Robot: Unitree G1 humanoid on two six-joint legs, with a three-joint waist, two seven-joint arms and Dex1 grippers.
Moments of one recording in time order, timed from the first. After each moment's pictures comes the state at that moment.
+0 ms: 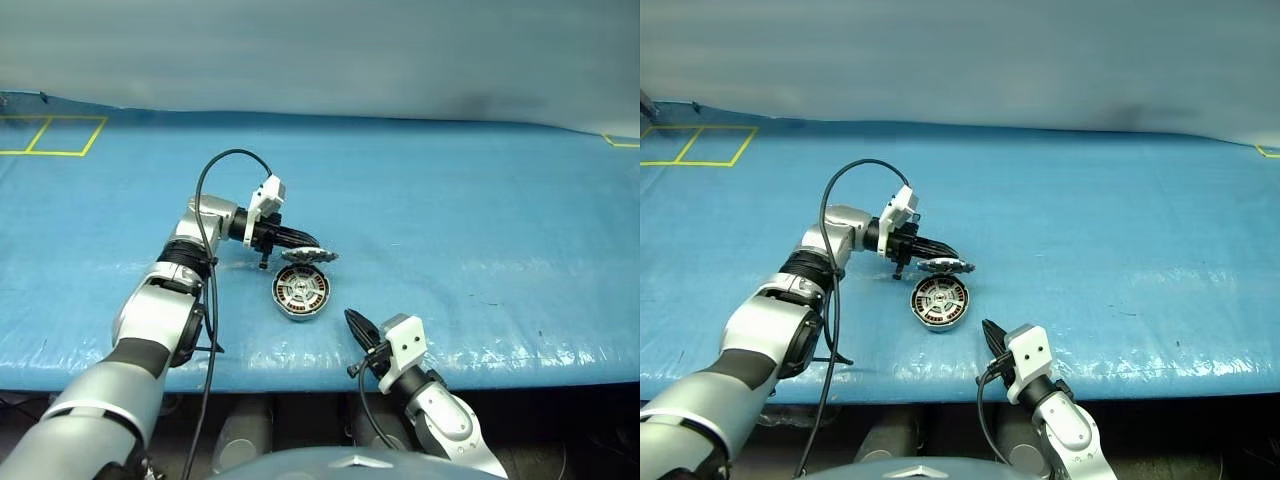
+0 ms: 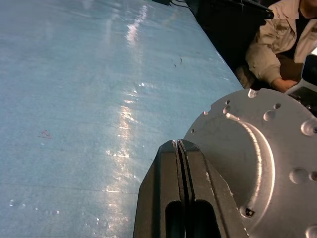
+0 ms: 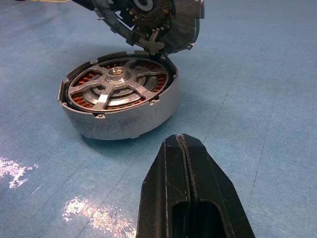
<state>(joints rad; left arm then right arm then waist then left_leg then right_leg) -1.00 0.30 -0.21 1.10 -0.12 0.01 -1.60 0.45 -0.18 0.29 -0.38 0.09 0.04 0.33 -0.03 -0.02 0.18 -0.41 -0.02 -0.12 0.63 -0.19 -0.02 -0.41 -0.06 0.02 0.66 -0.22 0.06</state>
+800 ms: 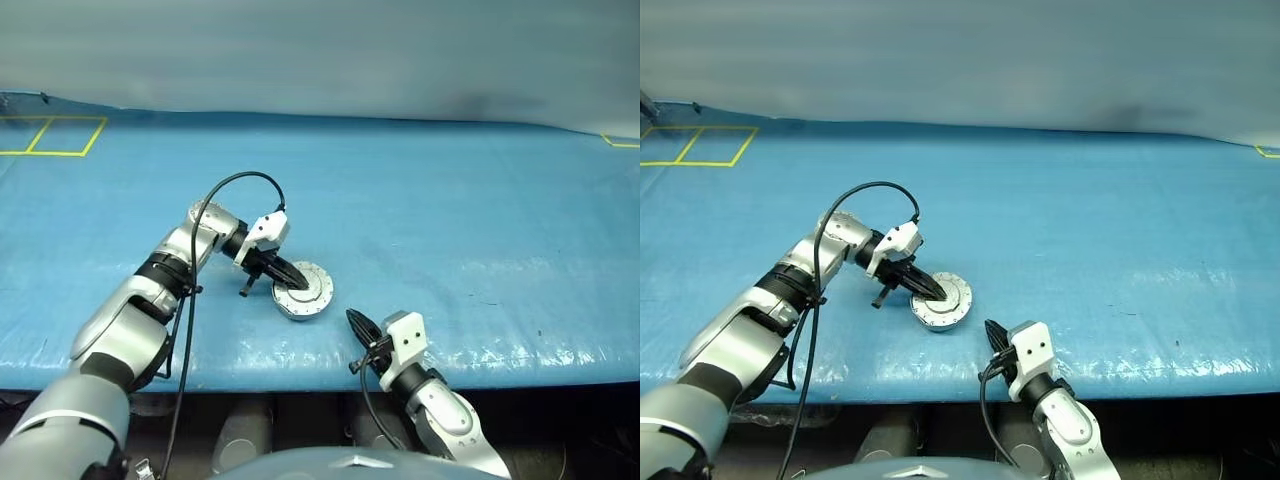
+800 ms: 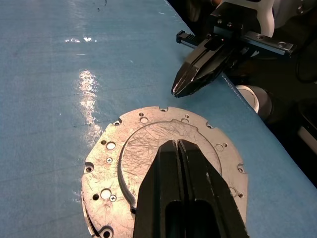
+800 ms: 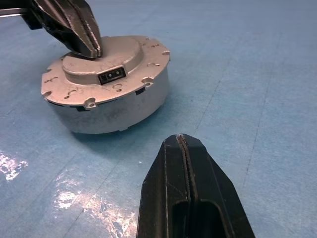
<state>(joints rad) -0.86 0.51 -0.60 0.74 -0.36 -0.04 -1.61 0.42 -0.18 0.26 -0.40 0.14 0.14 0.31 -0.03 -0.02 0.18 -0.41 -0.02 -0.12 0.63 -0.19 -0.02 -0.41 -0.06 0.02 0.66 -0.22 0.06</state>
